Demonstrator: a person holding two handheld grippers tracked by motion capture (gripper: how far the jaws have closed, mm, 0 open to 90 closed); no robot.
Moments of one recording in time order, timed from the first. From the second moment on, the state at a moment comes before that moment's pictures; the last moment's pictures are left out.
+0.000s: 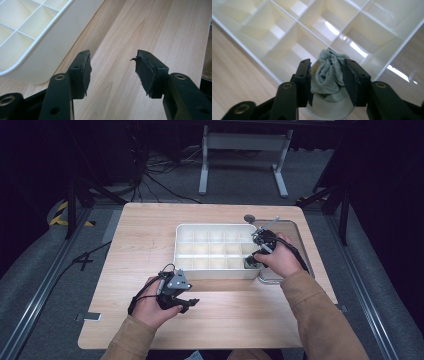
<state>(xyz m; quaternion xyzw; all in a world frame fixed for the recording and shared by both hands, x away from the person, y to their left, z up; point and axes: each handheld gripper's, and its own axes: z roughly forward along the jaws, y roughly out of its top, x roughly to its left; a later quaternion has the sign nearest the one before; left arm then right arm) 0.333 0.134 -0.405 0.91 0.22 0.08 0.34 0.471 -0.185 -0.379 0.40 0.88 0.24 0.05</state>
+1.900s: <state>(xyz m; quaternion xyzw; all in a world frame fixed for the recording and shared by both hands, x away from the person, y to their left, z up) 0.326 0.121 -0.407 0.94 0.19 0.01 0.27 0.338 -0.203 -0.427 0.25 0.89 0.38 0.06</state>
